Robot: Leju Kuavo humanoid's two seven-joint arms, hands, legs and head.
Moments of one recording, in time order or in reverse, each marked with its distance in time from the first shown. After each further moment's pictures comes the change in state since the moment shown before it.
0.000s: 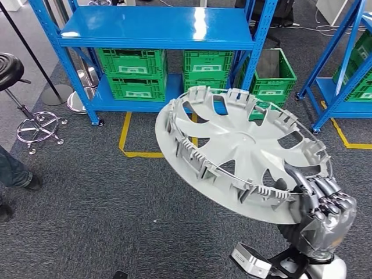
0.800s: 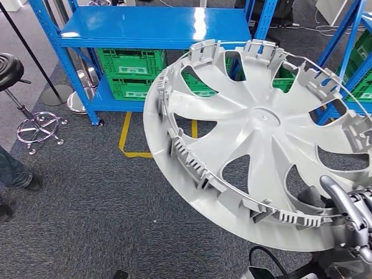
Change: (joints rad) left arm -0.005 -0.001 -0.002 0.000 -0.007 -0.009 -0.009; right arm -0.009 -0.004 0.049 -0.233 0.072 0.000 -0.003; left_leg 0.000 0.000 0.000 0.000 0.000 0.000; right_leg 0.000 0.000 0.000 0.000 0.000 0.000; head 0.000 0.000
